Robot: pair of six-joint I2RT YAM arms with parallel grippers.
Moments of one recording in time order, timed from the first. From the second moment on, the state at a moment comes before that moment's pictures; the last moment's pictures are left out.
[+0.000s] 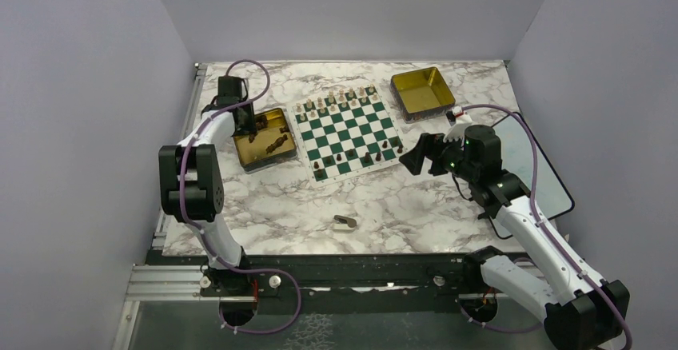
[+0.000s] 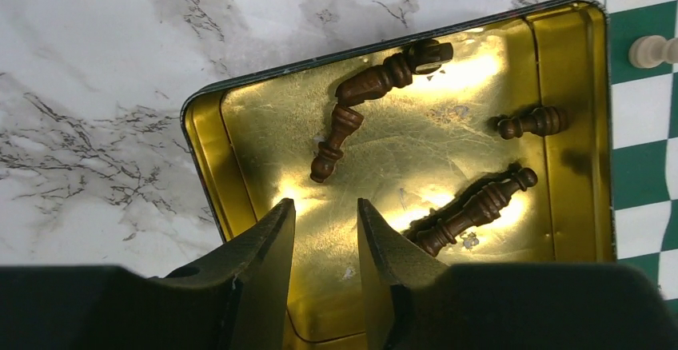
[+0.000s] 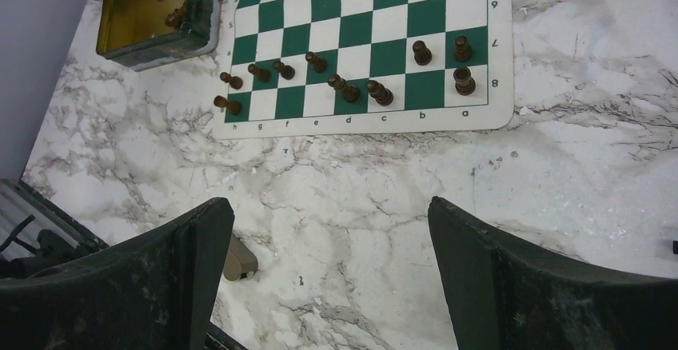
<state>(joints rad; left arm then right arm) 0.03 1.77 1.26 -0.40 -0.03 -0.09 0.34 0.90 0.74 -0.29 -0.24 0.33</state>
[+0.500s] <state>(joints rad) 0.04 1.92 1.36 -0.38 -0.01 -0.07 0.34 0.90 0.74 -0.29 -0.25 0.32</state>
